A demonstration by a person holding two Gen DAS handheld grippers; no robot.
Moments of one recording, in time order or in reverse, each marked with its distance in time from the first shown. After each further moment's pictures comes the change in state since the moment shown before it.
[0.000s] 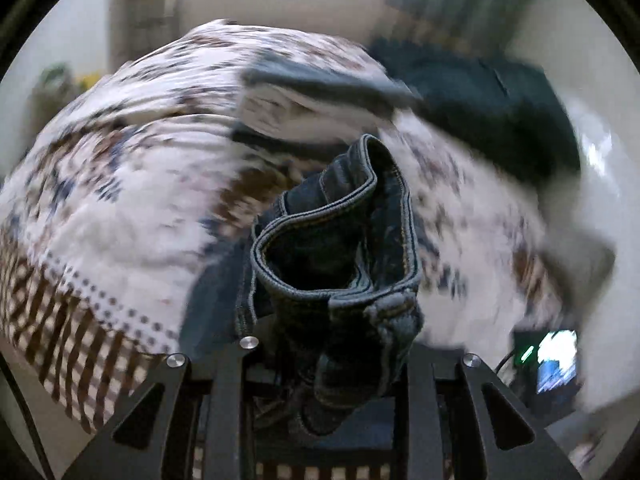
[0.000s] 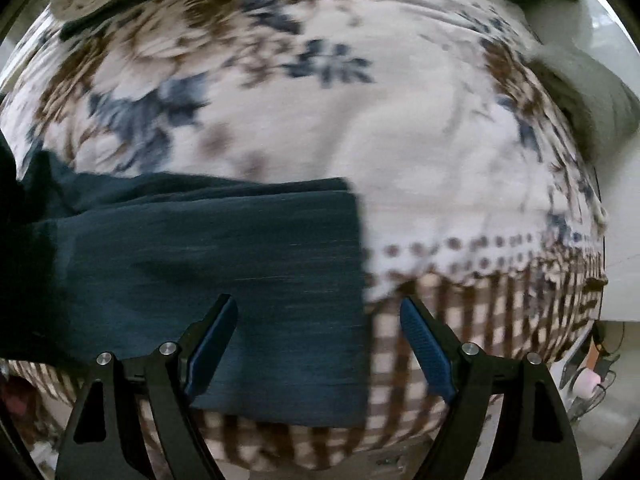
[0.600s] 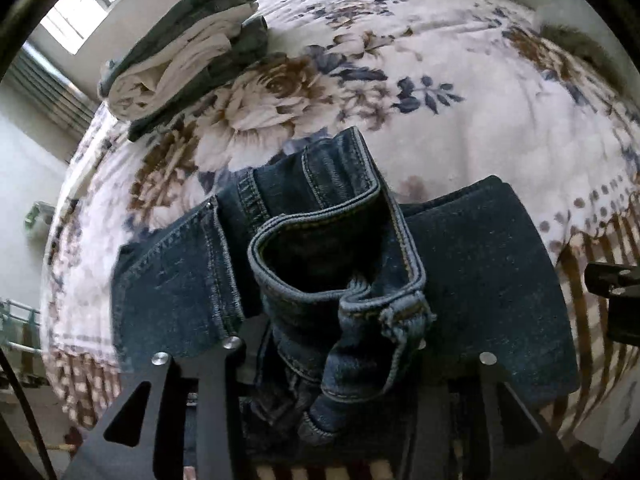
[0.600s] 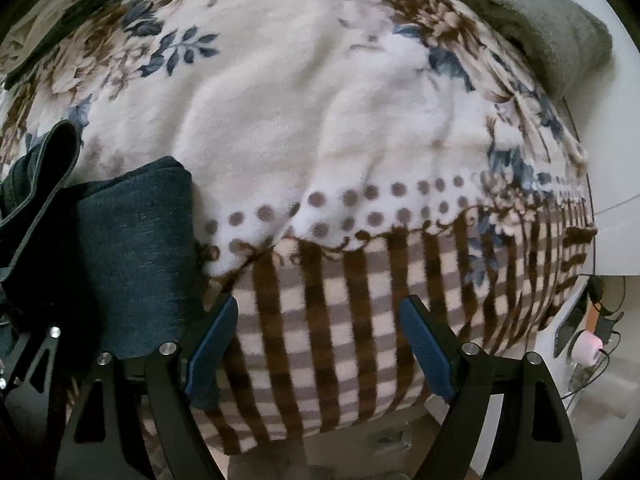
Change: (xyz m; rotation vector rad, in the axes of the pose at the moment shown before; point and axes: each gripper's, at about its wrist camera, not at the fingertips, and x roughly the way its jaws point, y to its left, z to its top) left arm 0.104 -0.111 -0.088 0.541 0.210 0.257; right arm 0.016 -0.109 -0.004 0.121 0.079 -0.014
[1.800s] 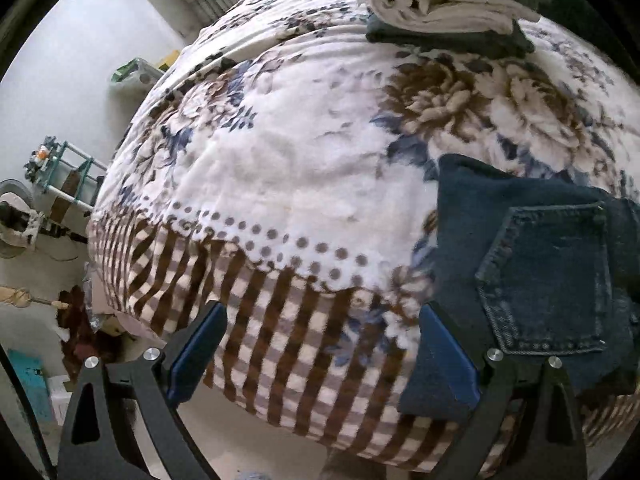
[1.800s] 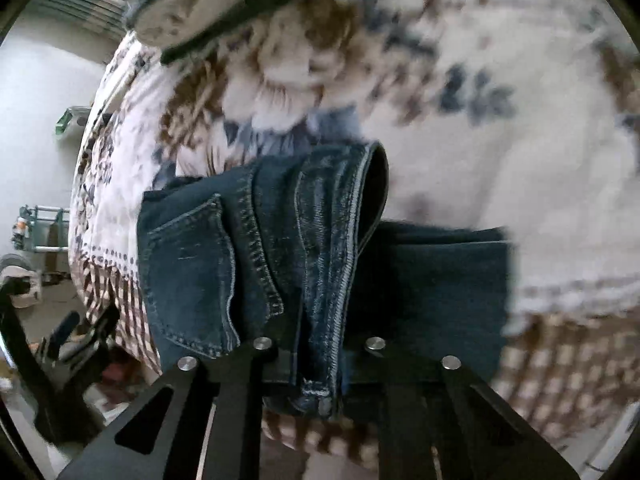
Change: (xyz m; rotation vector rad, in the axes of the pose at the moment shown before) left arm -0.014 0.215 -0.069 -0.467 0.178 0.154; right arm -0.052 0.132 0.020 -0.197 -0.026 0.495
